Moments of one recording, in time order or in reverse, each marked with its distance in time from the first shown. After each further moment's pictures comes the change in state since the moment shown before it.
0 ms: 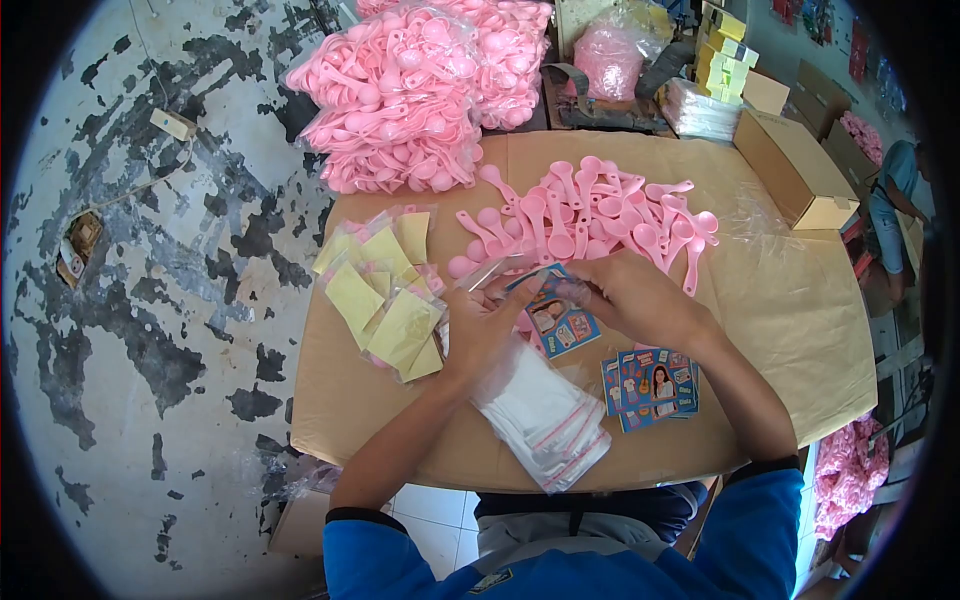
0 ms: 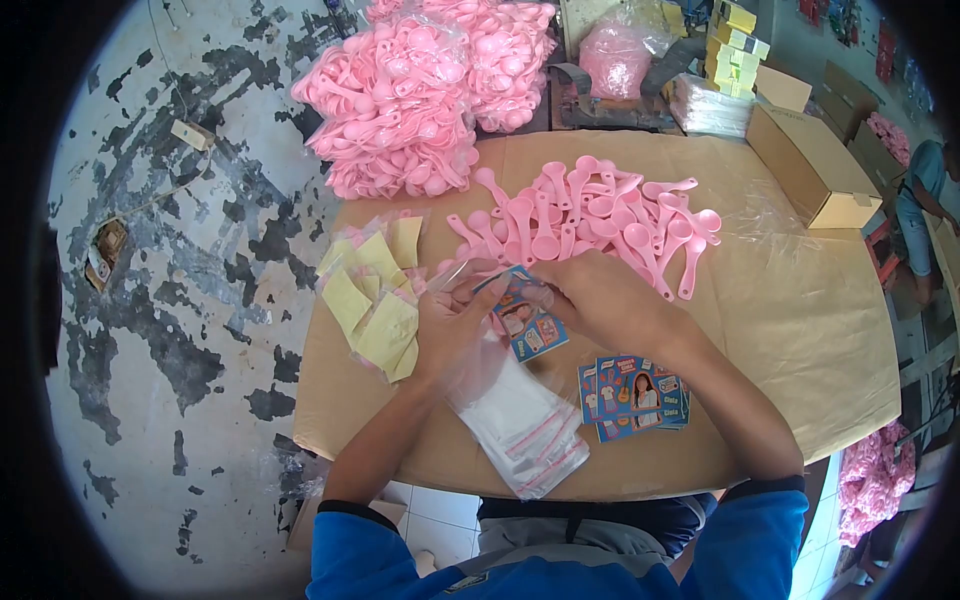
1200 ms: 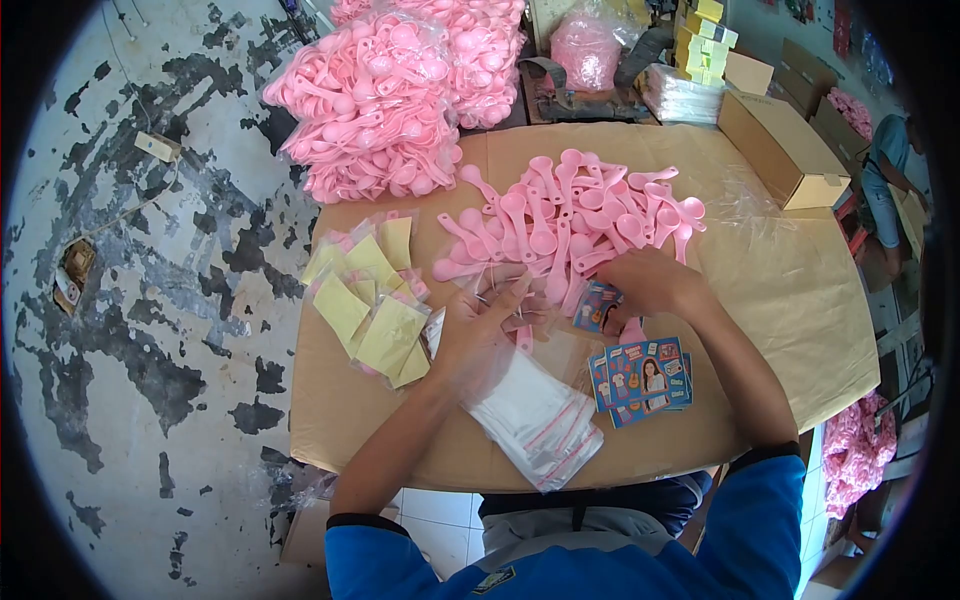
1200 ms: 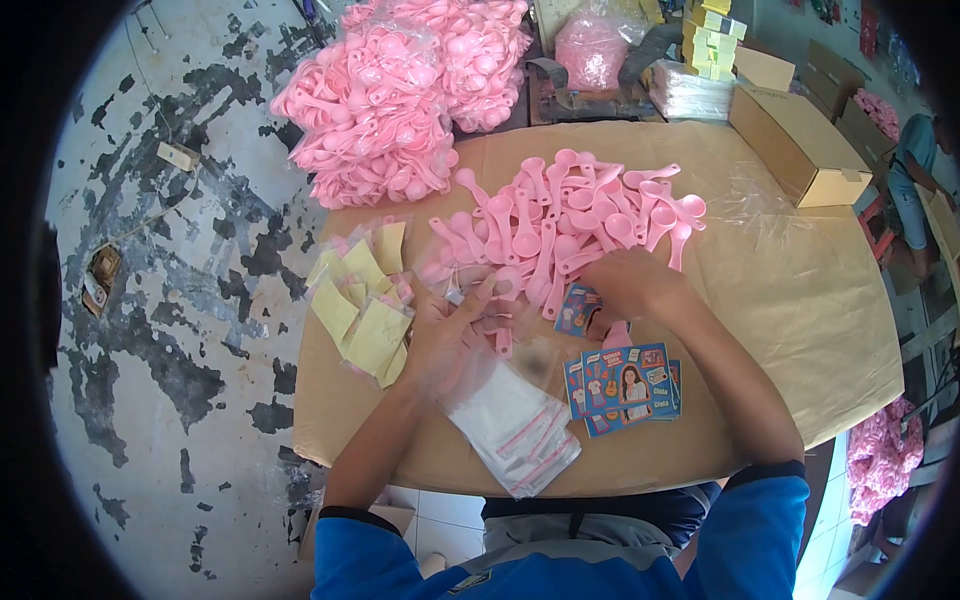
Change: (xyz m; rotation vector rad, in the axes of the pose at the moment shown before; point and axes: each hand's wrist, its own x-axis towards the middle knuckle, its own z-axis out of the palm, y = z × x) left_hand -0.006 0.007 0.008 -0.358 -0.132 -0.288; right_hand -0.016 0.066 -0.007 -0.309 -0.471 0.347
